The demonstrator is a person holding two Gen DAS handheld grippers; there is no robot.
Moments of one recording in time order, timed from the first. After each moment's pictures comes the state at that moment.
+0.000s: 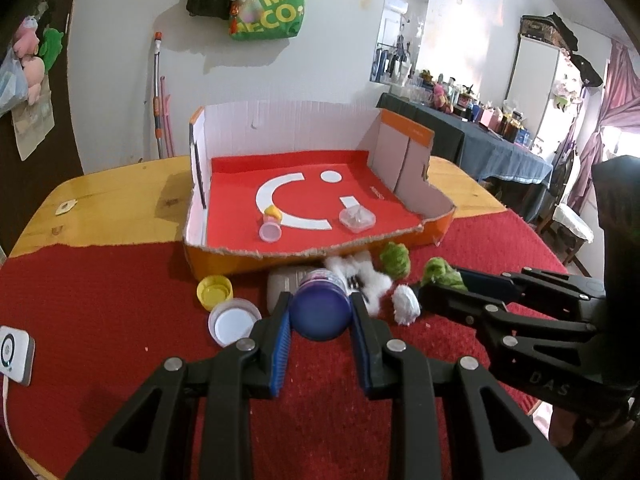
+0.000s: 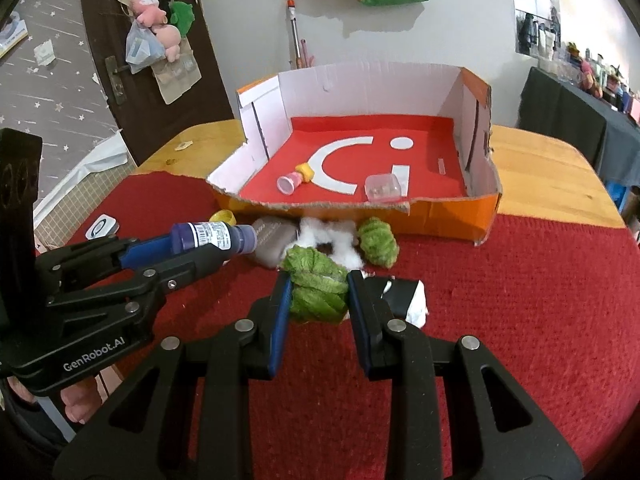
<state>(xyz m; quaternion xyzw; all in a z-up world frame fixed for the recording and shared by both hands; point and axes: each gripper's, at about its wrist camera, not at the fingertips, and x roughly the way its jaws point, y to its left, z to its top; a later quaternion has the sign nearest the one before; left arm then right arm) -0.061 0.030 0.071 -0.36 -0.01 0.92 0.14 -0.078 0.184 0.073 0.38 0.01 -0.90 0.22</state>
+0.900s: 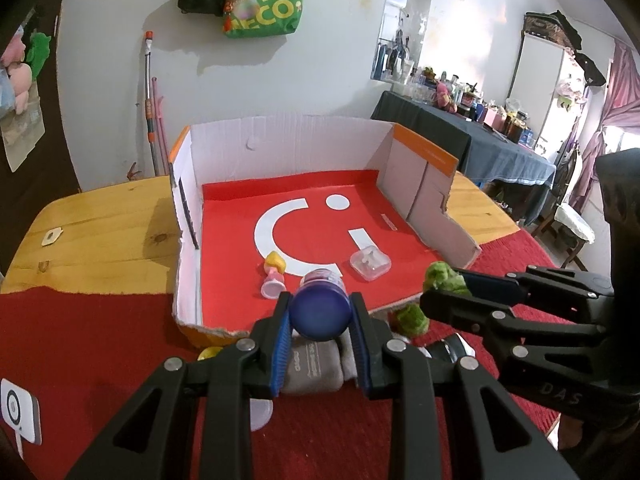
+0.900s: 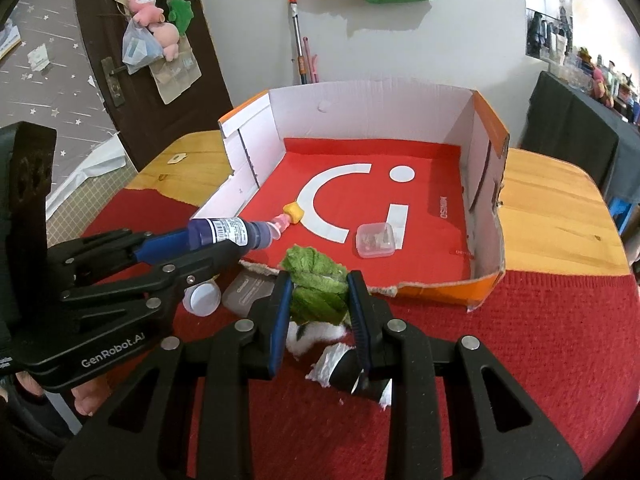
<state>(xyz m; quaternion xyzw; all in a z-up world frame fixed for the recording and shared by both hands) -0.123 0.031 0.087 -0.37 -0.01 0.92 0.14 -0.133 0.182 0.095 0.39 0.02 -0.89 0.23</state>
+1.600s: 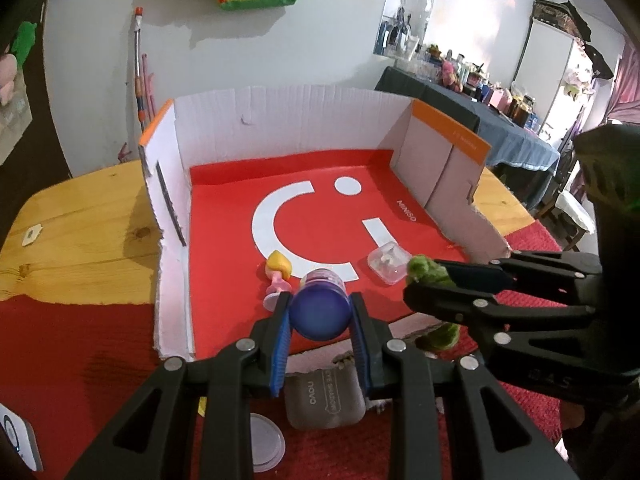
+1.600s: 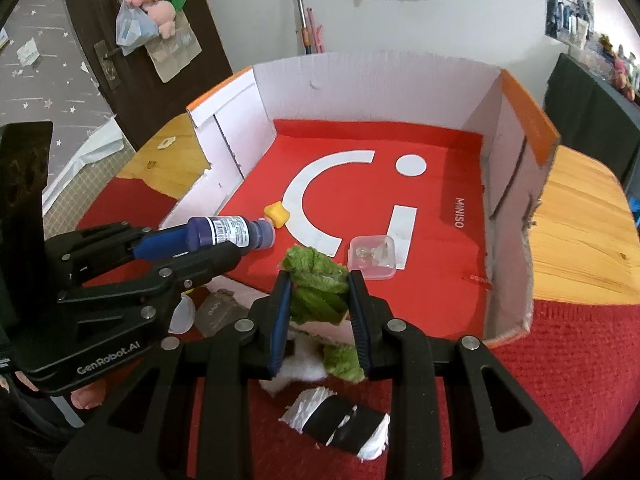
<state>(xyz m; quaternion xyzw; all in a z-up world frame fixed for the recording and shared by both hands) -0.167 0.031 0.066 -0.42 -0.01 0.90 0.15 -0.191 0.172 0.072 0.45 0.02 -0.86 0.25</state>
